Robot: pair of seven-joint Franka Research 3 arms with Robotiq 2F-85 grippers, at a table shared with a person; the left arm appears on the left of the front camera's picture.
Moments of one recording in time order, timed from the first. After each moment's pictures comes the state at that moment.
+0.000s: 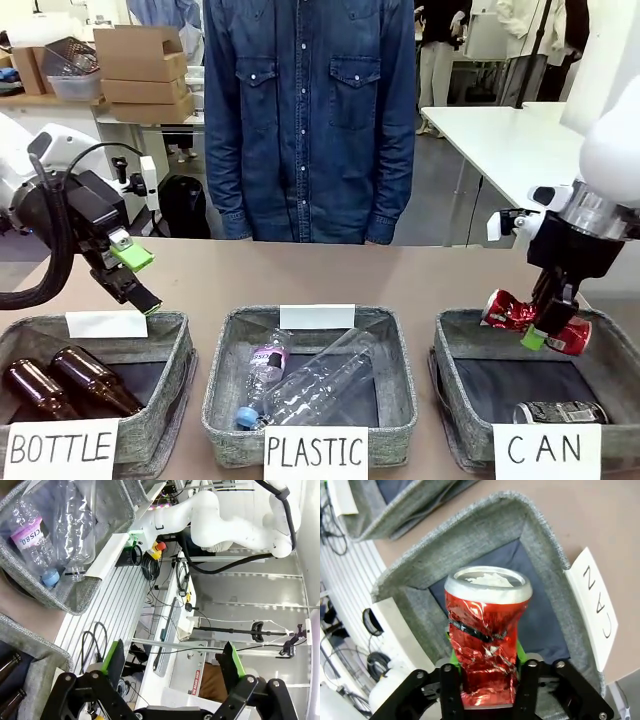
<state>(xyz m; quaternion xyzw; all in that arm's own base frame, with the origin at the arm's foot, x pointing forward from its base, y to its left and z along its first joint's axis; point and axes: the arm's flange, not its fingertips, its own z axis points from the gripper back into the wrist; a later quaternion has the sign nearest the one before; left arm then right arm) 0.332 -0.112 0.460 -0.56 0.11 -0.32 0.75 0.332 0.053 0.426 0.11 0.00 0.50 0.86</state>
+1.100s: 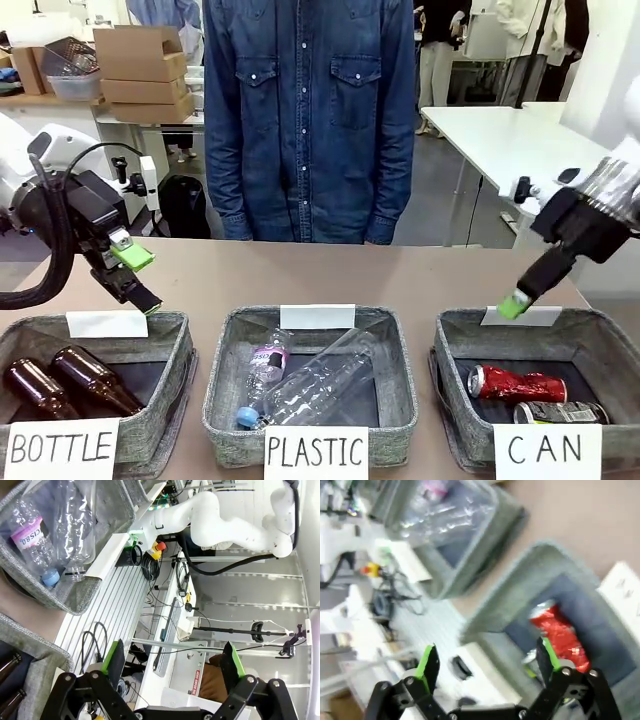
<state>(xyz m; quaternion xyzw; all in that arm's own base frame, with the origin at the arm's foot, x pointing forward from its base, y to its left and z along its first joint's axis) 0.333 -0.112 0.460 -0.56 0.11 -0.32 0.76 0.335 0.048 0.456 0.32 0.00 0.31 0.90</state>
